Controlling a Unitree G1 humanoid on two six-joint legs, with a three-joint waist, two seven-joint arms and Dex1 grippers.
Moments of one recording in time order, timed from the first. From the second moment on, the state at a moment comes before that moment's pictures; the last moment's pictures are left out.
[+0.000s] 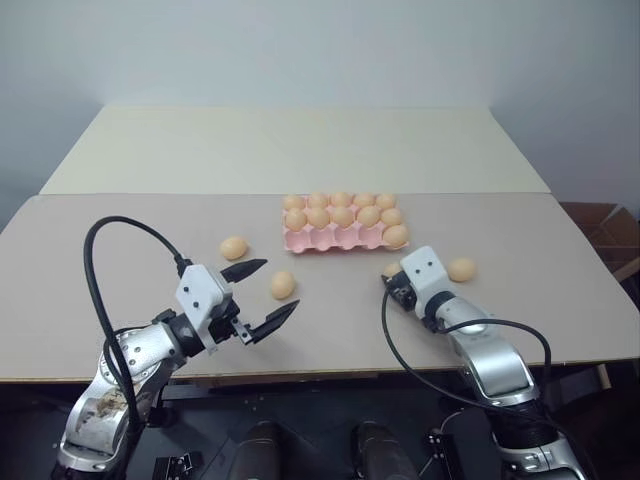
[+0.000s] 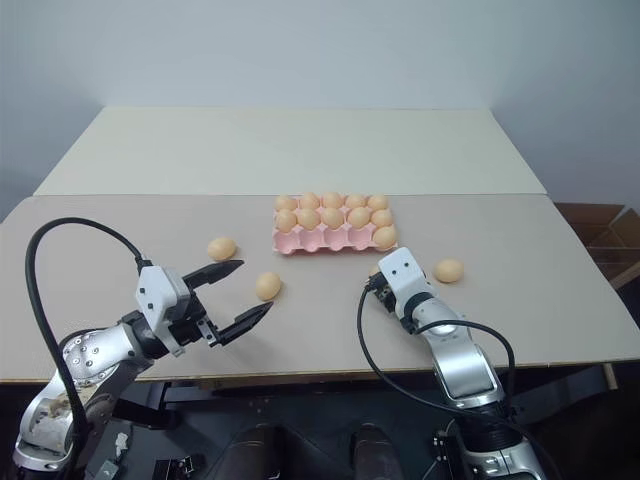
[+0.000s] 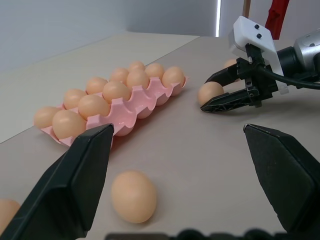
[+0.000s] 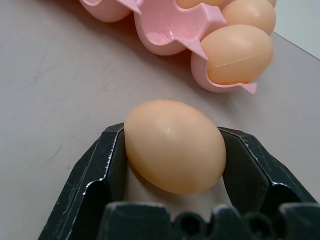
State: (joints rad) left arm 0.04 0.58 0.07 -0.57 -0.44 0.30 -0.67; right arm -0.27 -0.38 0.14 -0.22 -0.03 0.59 0.28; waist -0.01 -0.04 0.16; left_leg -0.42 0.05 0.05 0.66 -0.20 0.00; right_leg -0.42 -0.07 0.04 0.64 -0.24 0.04
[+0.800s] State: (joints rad) left arm 0.02 0.55 0.10 -0.58 -0.46 0.31 -0.63; right arm -0.63 -0.17 0.11 0.11 -0.03 0.55 0.17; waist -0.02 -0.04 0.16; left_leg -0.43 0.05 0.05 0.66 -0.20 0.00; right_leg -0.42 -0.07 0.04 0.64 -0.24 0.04
